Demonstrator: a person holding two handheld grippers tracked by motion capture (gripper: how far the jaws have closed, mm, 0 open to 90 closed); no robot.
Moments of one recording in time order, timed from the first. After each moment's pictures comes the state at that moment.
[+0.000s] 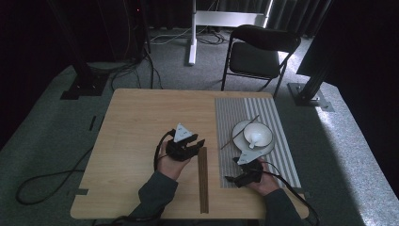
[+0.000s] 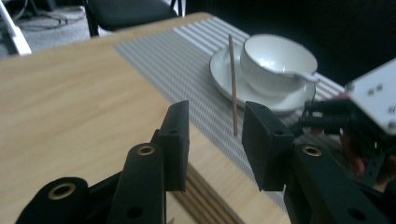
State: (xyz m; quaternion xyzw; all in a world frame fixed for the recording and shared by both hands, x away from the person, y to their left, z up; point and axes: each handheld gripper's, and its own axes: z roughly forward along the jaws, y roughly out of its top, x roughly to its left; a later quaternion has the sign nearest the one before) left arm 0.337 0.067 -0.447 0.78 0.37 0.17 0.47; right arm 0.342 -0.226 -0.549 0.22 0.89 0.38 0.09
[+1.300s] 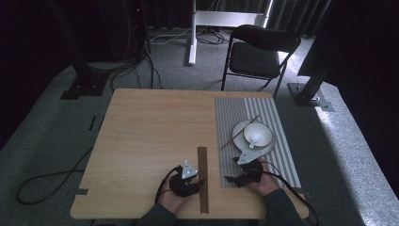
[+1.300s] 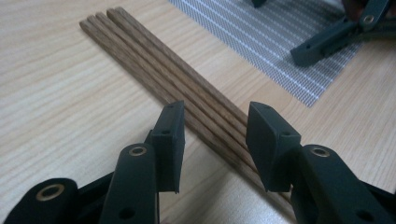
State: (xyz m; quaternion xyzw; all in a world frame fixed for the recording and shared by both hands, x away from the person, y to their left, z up) left arm 0.277 0.055 -0.538 0.83 0.36 0.11 0.40; right arm 0.342 -0.226 -0.549 0.22 0.89 0.38 0.09
